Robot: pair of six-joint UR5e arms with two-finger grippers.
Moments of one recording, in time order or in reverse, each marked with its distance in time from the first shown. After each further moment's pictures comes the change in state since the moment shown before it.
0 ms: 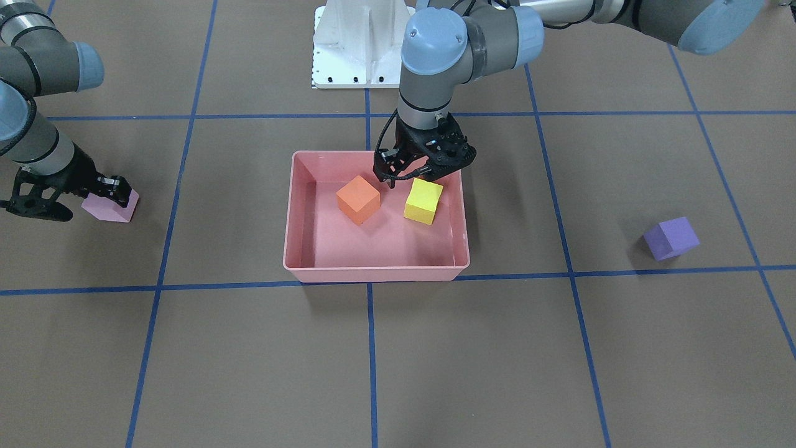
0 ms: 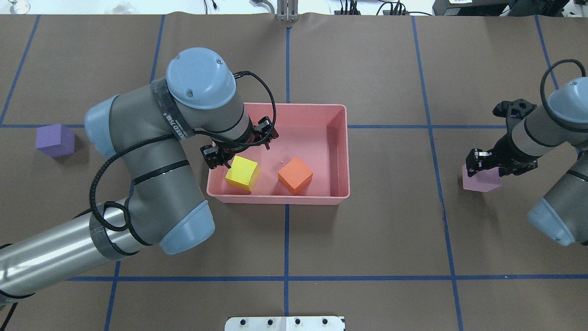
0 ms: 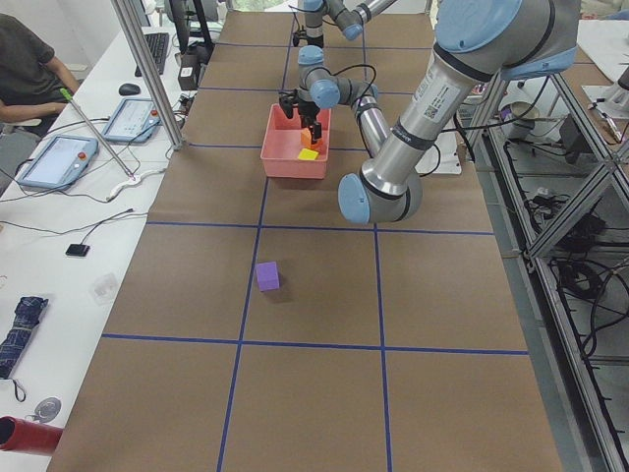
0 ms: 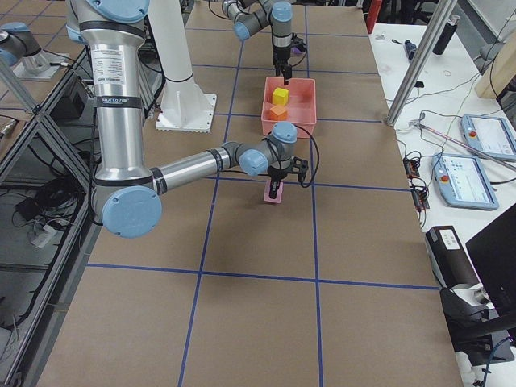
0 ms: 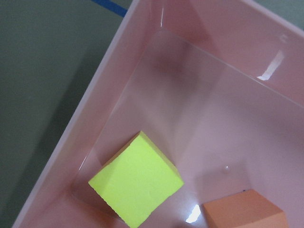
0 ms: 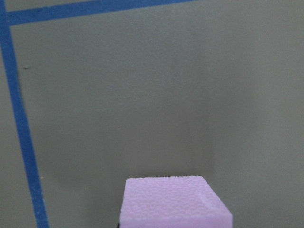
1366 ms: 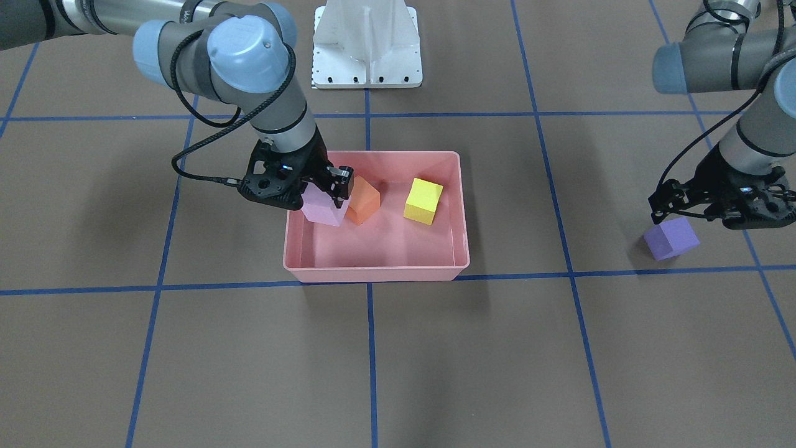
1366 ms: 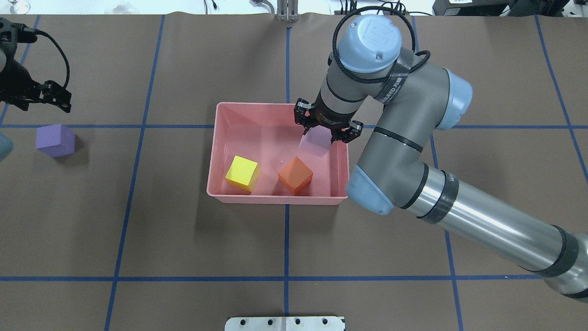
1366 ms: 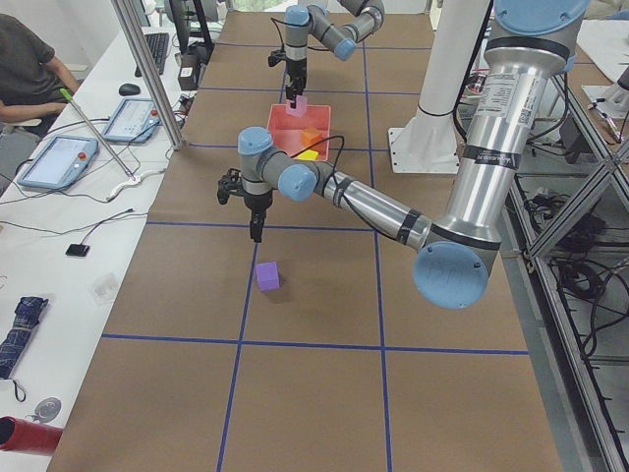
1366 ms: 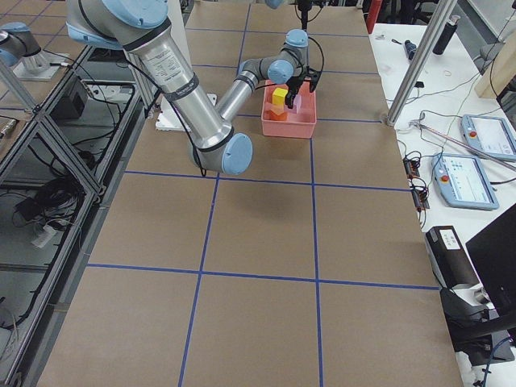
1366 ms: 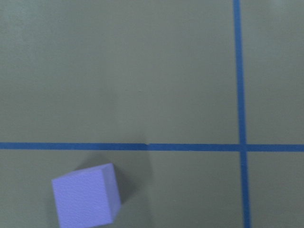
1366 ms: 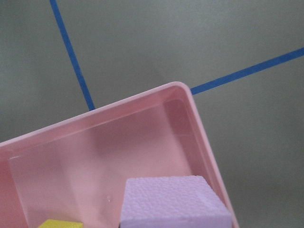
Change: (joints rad) left arm -0.502 0.503 0.055 -0.189 -0.201 0.979; right arm -0.227 0.683 -0.194 -0.198 -0.158 0.496
